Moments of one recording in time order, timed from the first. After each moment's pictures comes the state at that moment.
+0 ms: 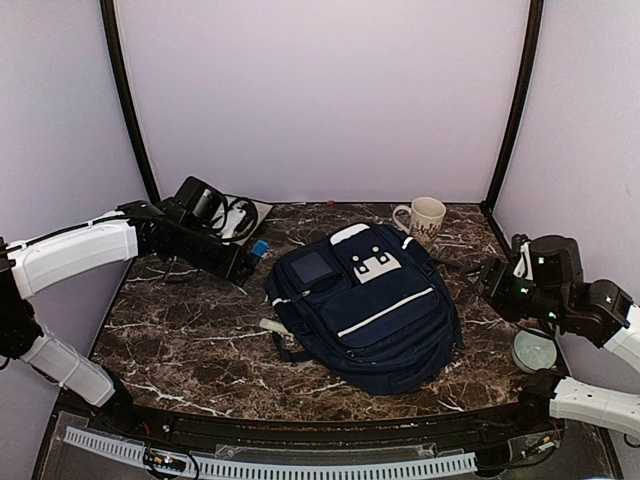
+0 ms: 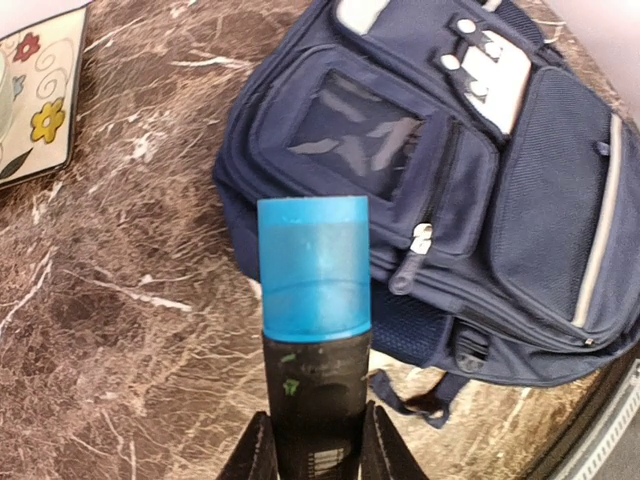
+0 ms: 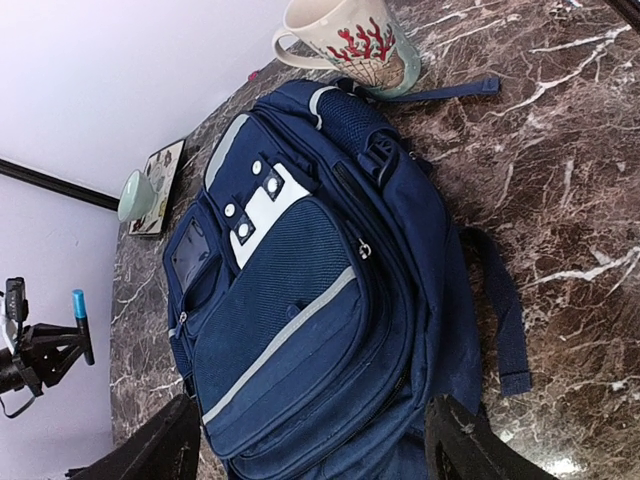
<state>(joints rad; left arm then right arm) -0.63 1.42 1.16 -0.66 0.10 -0.16 0.67 0.59 0.68 -0.68 0.19 0.98</state>
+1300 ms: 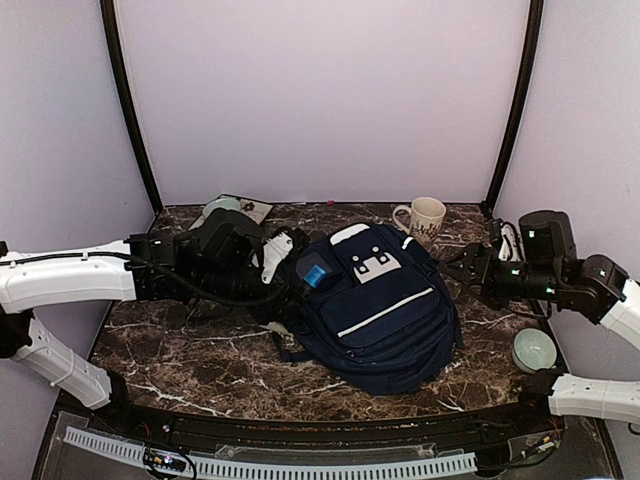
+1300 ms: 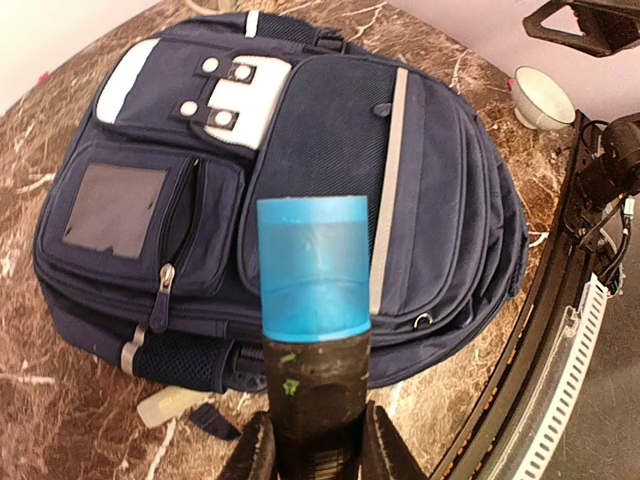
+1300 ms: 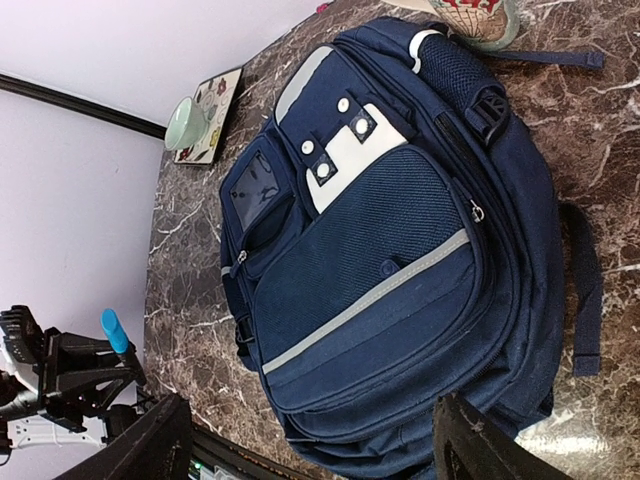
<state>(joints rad) -1.06 1.35 1.11 -0.50 -0.05 -0.22 0.67 0.74 0.81 -0.66 -0.04 0.94</state>
